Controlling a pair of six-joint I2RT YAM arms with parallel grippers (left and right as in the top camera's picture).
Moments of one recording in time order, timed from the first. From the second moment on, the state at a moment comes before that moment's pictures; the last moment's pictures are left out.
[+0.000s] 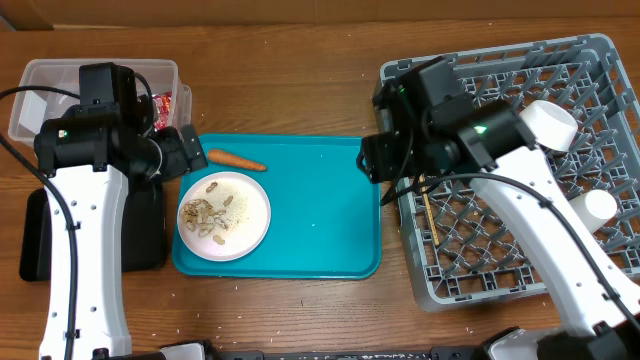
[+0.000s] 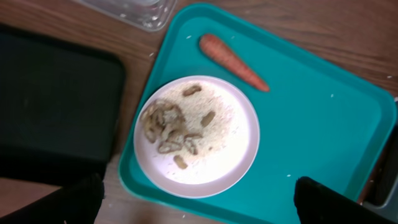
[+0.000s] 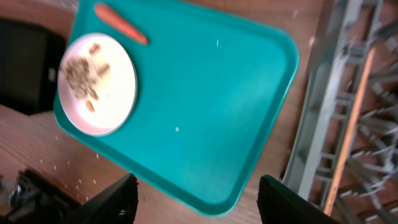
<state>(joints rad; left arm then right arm) 0.10 1.47 1.54 -1.31 0.07 -0.29 0.47 1.58 1.59 -1.17 -0.26 0.23</state>
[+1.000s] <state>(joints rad) 0.01 1.92 1.51 -0.89 0.15 -0.36 0.47 1.58 1.58 -1.25 -0.26 0.25</state>
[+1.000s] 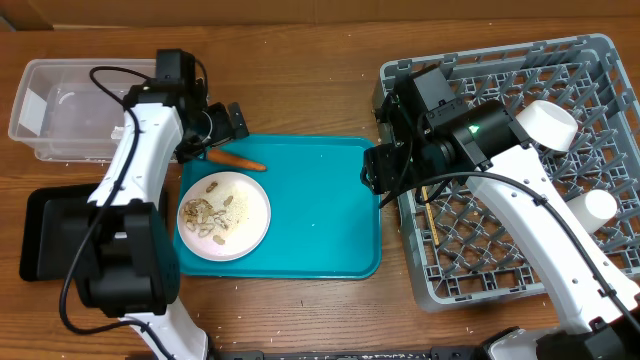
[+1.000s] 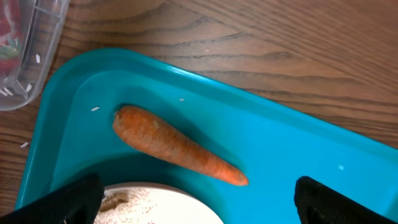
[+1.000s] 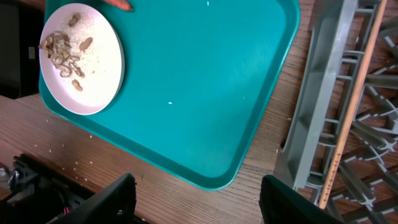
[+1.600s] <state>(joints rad) -0.04 2.08 1.51 -0.89 0.06 -0.49 0.47 1.58 1.58 -1.26 -0.26 0.25</state>
